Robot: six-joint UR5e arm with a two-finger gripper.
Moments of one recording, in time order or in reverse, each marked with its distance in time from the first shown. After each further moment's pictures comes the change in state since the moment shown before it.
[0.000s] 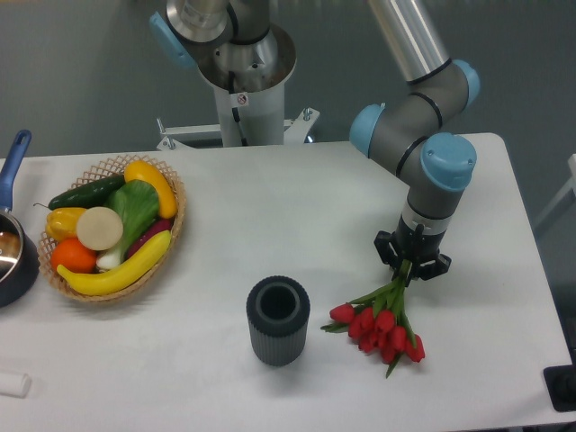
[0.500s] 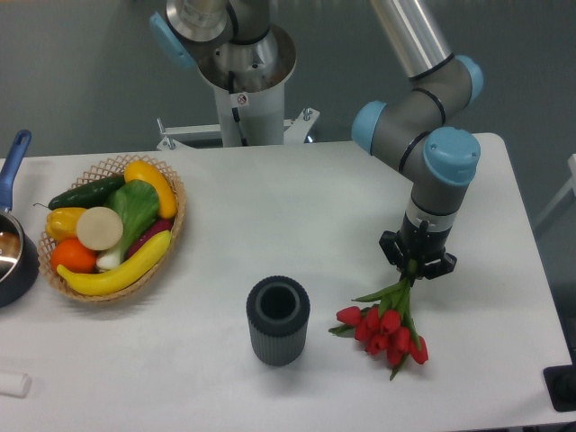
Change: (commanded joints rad) arm -0.002 0.064 0.035 0.006 -0.011 -0.006
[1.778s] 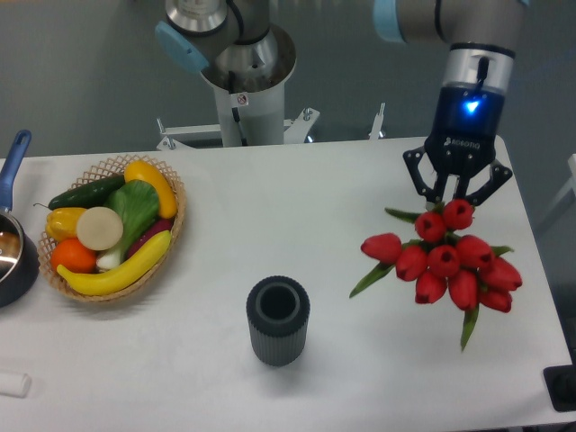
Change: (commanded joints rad) arm 0.166 0.258 0.022 0.015 -0.741 -0.253
